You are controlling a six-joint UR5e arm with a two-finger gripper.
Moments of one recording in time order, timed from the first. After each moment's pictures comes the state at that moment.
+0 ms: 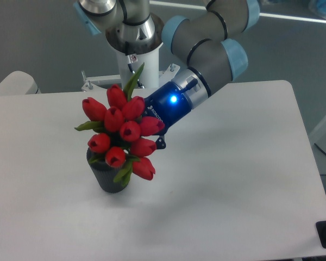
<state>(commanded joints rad) 2.60 -1.78 -1.79 -1.04 0.18 1.18</state>
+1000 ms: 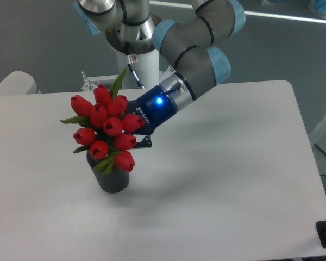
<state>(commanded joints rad) 2.59 -1.77 -1.92 -1.04 0.19 1.36</state>
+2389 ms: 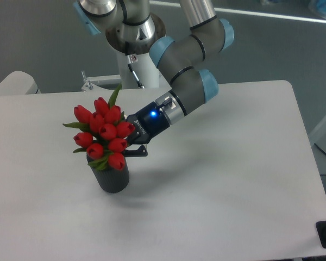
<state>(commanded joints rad) 2.60 -1.85 -2.03 -1.04 0.20 1.67</state>
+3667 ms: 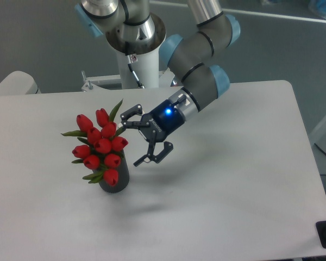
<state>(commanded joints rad) 2.73 -1.84 -2.03 -1.04 0.20 1.67</state>
